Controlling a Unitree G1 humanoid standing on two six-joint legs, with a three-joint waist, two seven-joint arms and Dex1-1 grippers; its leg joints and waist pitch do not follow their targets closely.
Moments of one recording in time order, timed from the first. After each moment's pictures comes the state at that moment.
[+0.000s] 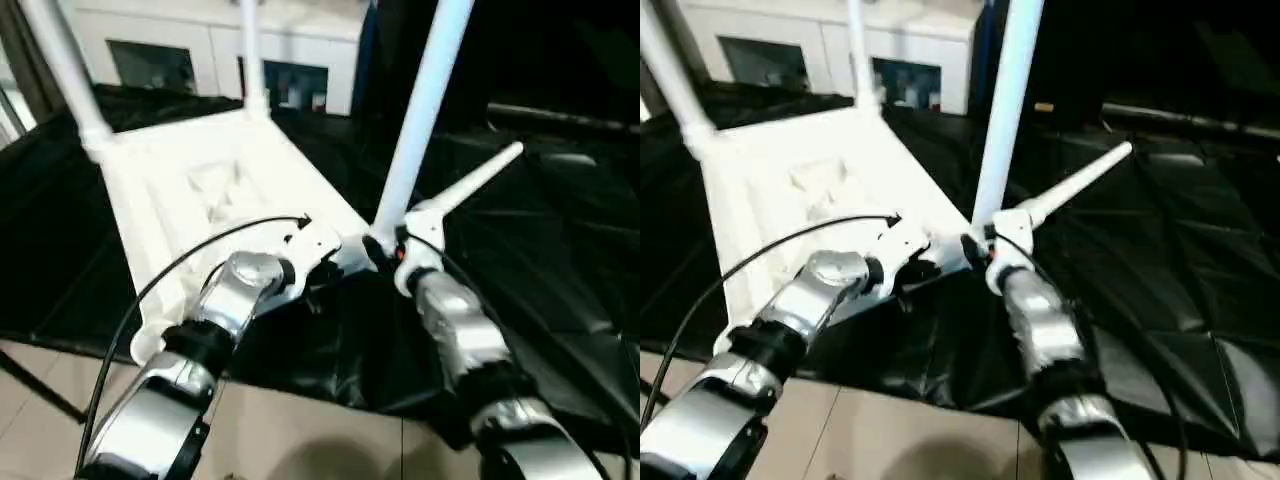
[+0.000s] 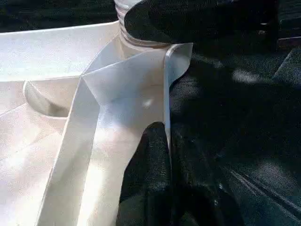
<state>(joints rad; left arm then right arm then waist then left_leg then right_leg) -0.72 0.14 -0.27 0.75 0.12 0.19 -0.72 -0.57 -0.02 -0.01 0.74 0.07 0.02 0.20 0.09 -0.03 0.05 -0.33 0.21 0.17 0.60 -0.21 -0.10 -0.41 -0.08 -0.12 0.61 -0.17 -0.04</state>
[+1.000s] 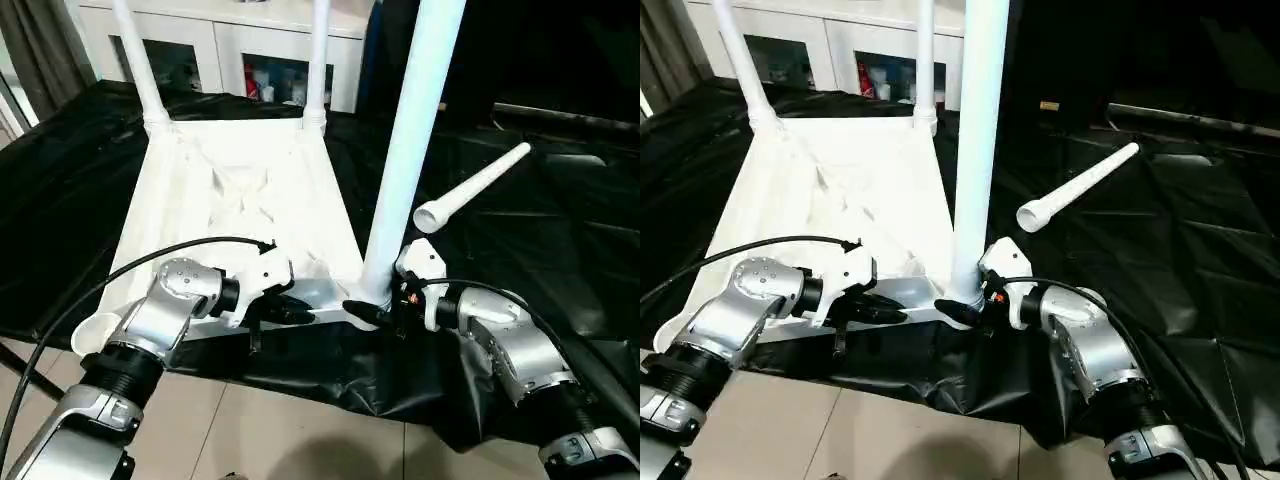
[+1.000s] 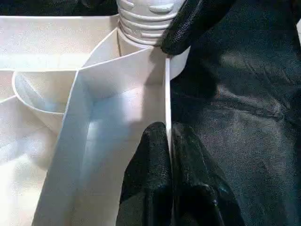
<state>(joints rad) -0.55 0.41 -0.29 0.49 0.01 0.11 -1.23 -0.42 -0.32 0.19 0.44 0.12 0.09 0.92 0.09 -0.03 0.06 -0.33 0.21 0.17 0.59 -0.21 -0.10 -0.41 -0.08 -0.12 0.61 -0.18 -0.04</state>
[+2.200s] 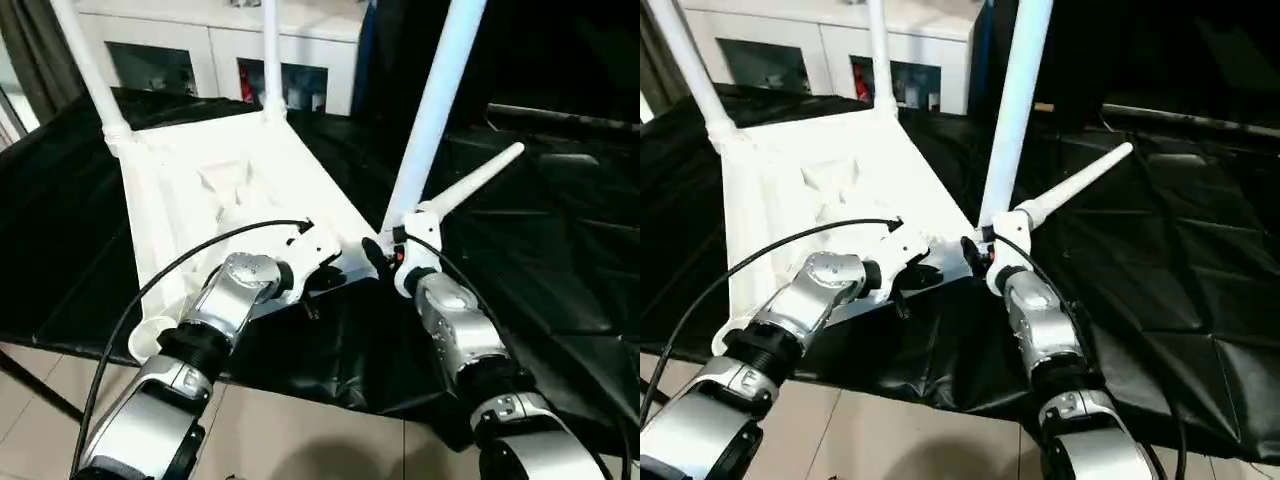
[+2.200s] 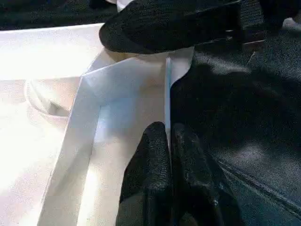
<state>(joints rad) -0.70 0.18 -0.28 0.74 0.11 0.14 -0.80 -0.59 -0.03 -0.02 0.79 0.09 0.02 0.27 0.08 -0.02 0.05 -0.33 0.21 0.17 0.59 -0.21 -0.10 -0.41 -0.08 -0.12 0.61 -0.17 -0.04</state>
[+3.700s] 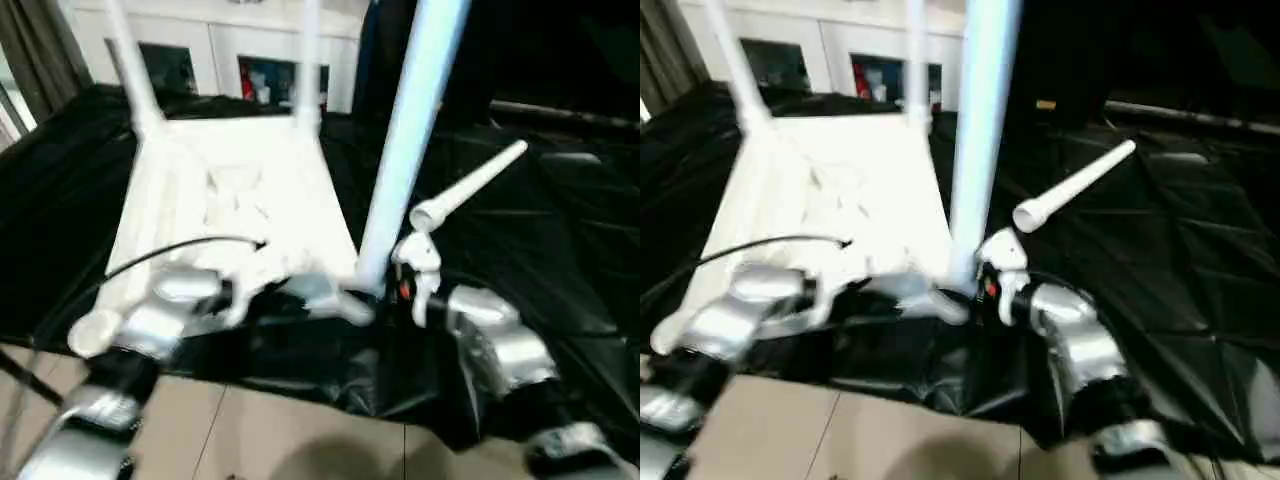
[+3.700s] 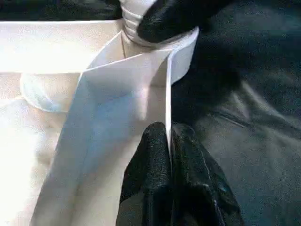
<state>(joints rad) -0.58 0.34 -0.26 0.59 0.03 0.09 -1.07 -0.46 -0.19 0.10 0.54 0.16 0.12 0.70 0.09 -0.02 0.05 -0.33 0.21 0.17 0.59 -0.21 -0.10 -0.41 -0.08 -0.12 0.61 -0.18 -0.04</state>
